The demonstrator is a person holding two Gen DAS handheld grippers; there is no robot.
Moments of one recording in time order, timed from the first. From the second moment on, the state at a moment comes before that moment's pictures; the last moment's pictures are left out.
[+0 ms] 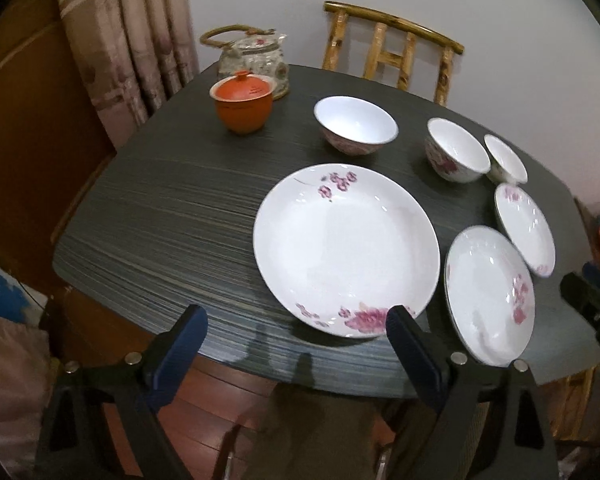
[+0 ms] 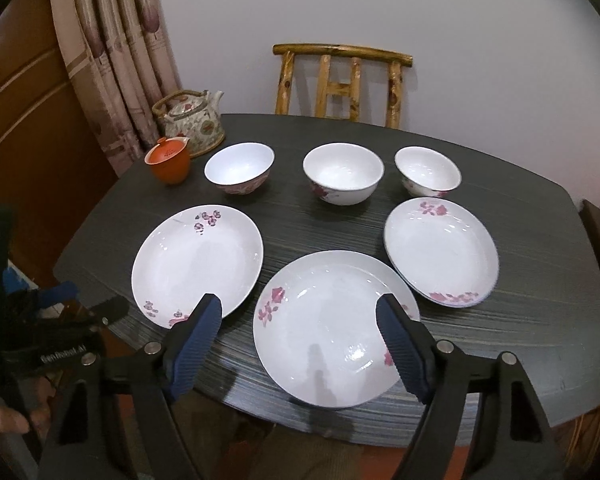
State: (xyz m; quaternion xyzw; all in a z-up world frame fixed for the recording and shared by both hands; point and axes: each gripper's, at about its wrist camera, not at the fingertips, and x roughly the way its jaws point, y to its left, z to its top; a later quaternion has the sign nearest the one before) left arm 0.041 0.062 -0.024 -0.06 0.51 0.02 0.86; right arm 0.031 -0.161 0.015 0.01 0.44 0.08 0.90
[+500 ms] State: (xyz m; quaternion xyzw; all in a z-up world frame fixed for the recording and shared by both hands) left arm 0.088 0.117 -0.042 -0.18 0.55 0.00 0.81; right arm 0.117 -0.147 -0.020 0.05 0.52 0.15 0.84
